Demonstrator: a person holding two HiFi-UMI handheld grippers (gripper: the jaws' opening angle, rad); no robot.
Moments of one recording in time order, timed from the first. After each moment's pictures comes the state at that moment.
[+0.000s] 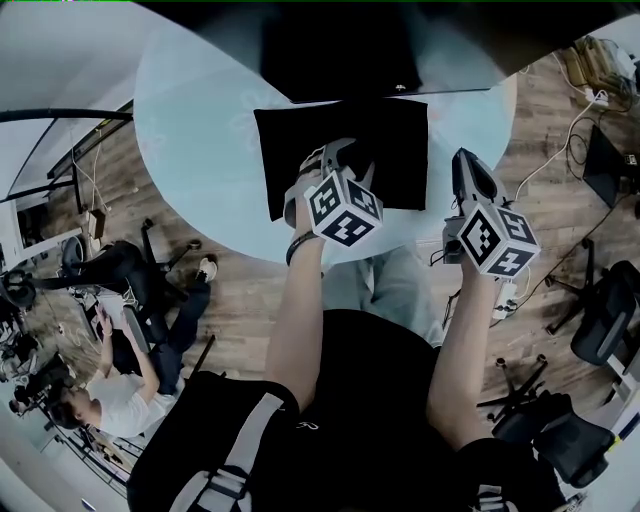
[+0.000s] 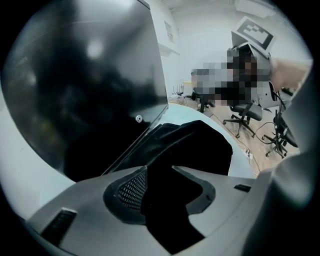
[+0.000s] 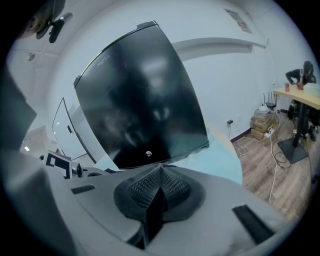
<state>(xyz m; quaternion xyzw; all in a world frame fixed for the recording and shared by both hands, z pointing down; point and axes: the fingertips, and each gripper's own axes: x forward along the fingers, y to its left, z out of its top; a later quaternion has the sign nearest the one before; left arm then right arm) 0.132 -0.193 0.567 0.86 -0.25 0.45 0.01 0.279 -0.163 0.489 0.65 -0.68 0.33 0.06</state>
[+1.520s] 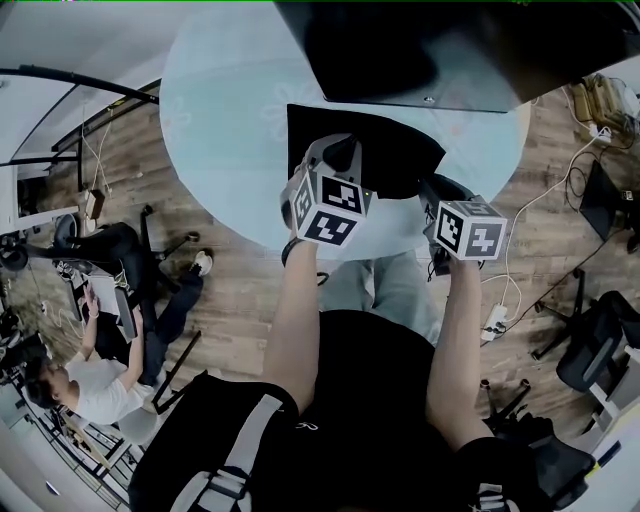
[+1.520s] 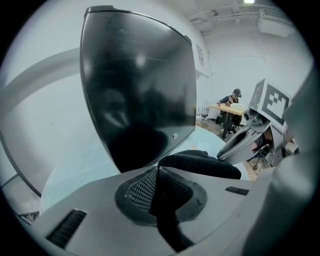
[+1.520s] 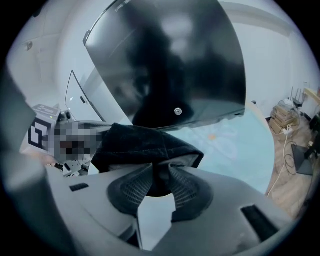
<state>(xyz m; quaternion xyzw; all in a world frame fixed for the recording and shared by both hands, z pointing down) 0.070 -0.214 0.501 0.86 -0.39 0.33 0.08 0.190 -0.139 0.550 0.52 -0.72 0.40 0.21</state>
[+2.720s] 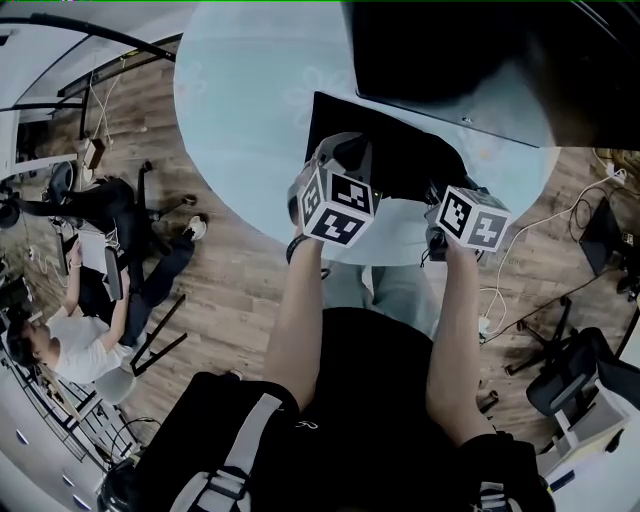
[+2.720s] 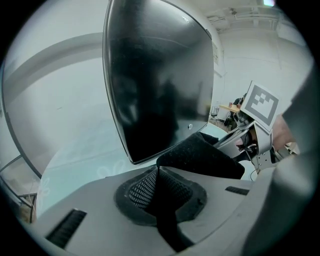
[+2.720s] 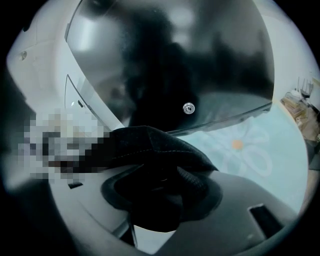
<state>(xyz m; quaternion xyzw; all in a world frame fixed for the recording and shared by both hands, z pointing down) 0.043 -0.230 0.531 0.83 -0.42 0.34 0.13 0.163 -0.203 0.574 0.50 -0.73 0.43 0.19</state>
